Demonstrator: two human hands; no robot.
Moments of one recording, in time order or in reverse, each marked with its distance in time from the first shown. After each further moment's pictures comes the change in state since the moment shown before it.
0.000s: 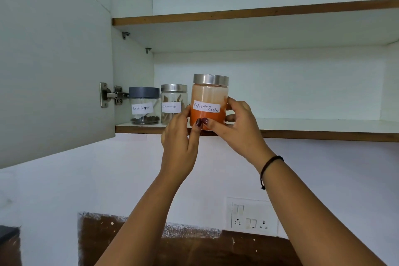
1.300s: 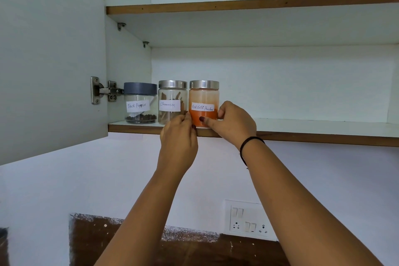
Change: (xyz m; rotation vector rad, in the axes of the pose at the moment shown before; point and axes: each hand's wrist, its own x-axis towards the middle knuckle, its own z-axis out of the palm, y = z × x) left_hand 0.022 -0.023 0.018 0.354 -0.119 -0.010; right_hand 0.049 0.024 0.025 -0.560 -0.041 0.161
